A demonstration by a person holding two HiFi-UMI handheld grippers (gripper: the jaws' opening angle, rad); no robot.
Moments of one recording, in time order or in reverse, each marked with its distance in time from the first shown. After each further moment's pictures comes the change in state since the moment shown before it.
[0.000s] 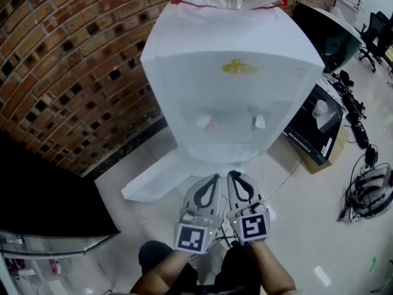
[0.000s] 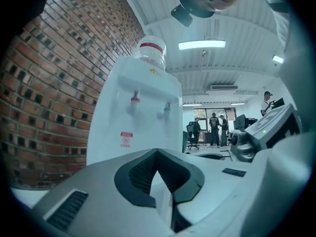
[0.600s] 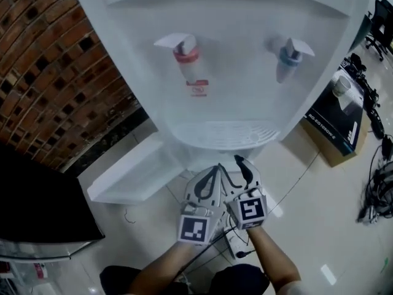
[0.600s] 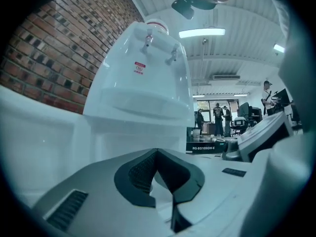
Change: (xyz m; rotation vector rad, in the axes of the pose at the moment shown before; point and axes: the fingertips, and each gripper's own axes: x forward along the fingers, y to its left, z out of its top) left arm 0.009 0.034 -0.205 0.016 0.082 0.040; right arm 0.088 -0.016 -0.198 0.125 -0.012 -0.007
